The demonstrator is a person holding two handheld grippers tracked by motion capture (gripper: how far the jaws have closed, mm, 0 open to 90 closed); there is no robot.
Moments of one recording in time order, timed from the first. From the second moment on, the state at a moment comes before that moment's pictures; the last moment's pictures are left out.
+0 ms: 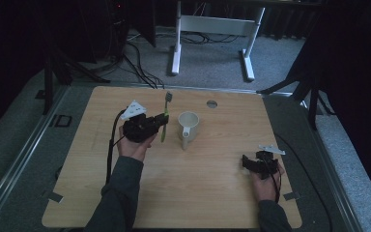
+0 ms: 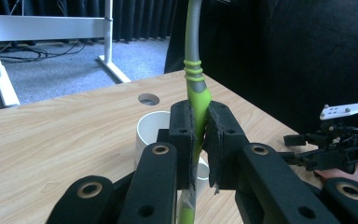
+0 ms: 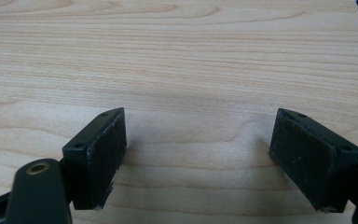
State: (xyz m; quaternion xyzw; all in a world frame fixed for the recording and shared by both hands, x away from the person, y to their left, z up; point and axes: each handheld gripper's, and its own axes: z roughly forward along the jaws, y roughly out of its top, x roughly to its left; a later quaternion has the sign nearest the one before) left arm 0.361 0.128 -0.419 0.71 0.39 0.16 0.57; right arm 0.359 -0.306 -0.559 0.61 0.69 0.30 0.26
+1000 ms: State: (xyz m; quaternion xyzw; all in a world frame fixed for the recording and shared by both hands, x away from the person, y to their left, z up) left arm 0.365 0.113 -0.412 0.71 0.36 0.17 0.59; right arm 0.359 -0.306 -0.559 0.61 0.69 0.30 0.26
